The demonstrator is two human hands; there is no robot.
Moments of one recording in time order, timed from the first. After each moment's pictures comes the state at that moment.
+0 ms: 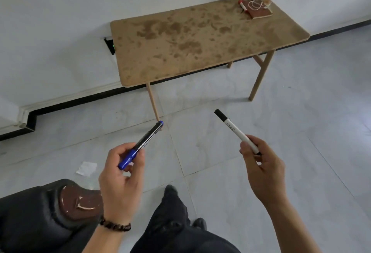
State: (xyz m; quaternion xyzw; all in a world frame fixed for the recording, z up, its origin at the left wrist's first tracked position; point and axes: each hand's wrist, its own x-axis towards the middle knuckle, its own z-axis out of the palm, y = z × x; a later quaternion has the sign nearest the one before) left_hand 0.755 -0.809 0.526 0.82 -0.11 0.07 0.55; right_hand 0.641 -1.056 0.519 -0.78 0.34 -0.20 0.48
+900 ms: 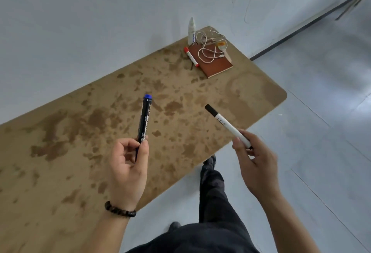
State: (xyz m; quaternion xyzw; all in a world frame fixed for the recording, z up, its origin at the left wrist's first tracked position) left_hand 1.235 -1.342 0.491 0.78 -0.15 -0.05 0.60; right_hand 1.065 -1.530 0.491 -0.76 0.42 -0.26 0.42
